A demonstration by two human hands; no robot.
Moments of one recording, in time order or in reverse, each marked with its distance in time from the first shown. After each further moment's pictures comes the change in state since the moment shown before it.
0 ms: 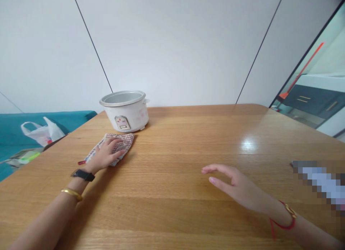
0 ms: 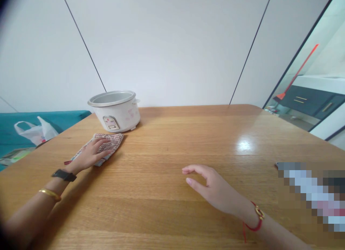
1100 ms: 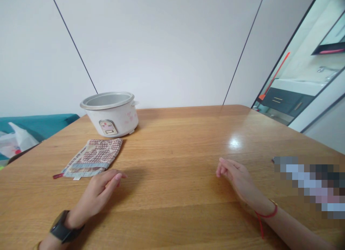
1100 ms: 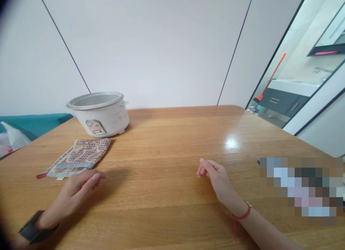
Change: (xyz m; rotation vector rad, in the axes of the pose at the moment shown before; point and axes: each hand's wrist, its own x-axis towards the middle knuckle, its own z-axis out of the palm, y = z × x) left_hand -0.062 0.085 0.005 -0.401 -0.003 0.189; right_hand 0.010 0.034 -0.005 0.529 0.541 0.168
